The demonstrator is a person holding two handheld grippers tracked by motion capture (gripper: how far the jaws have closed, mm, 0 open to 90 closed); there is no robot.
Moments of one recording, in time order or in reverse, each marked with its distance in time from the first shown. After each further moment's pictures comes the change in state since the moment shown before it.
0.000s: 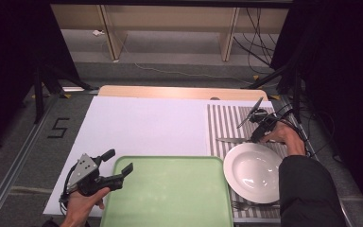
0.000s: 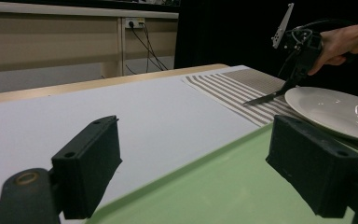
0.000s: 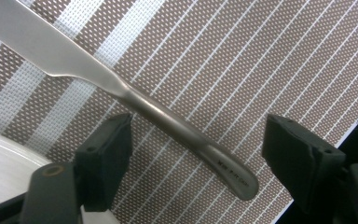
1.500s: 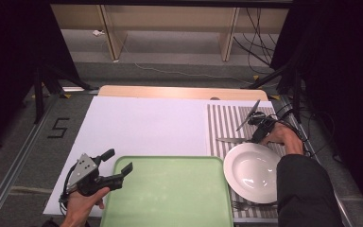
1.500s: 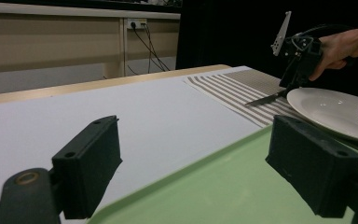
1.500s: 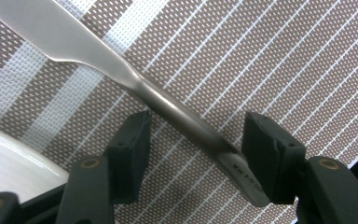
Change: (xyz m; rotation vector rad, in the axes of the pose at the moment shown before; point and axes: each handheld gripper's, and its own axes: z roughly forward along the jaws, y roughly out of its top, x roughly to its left) left arm 0.000 0.001 -0.001 -0.001 0.008 0.002; right arm 0.002 0.001 0.010 0.049 0.036 -0.054
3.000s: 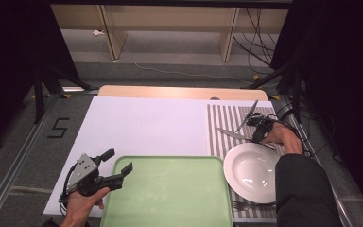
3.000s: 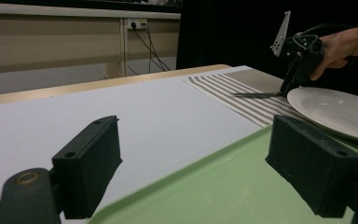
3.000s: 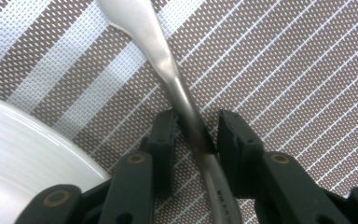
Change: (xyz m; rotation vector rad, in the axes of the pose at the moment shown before) left arm 0.000 0.000 0.000 0.000 0.003 0.004; right arm 0.006 0.002 -0.001 0.005 0.046 -0.044
